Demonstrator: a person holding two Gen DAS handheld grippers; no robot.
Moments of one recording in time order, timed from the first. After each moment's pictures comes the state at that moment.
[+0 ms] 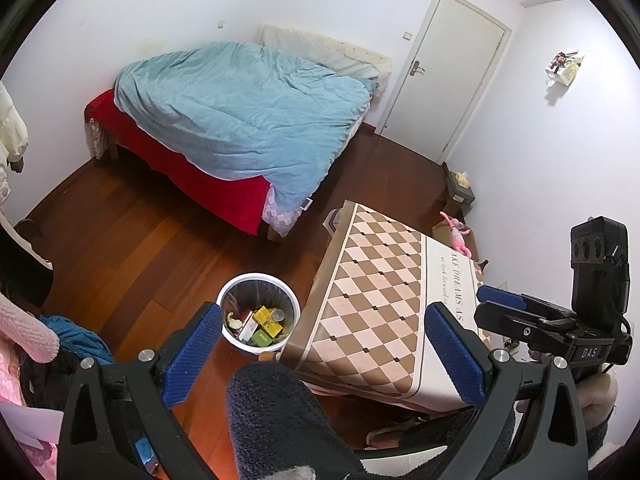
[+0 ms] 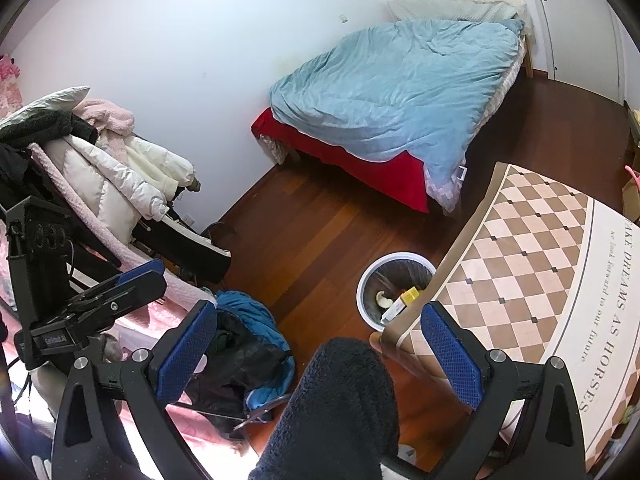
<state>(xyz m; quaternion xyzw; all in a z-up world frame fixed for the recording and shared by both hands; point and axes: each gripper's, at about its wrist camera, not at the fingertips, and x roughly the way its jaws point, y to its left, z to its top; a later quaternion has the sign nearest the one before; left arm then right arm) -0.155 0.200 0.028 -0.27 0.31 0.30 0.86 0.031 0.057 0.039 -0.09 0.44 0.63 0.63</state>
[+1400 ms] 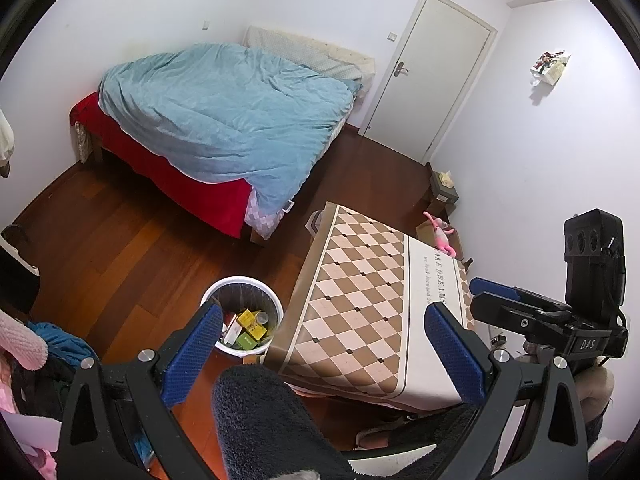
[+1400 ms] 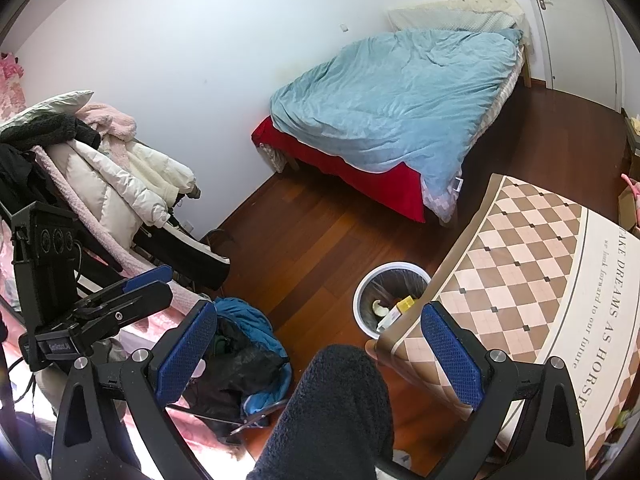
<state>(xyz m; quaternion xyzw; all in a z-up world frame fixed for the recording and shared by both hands) -0.141 0.192 0.033 -0.27 0.30 0.28 0.87 0.041 0.044 0.052 -0.08 0.43 0.64 0.63</state>
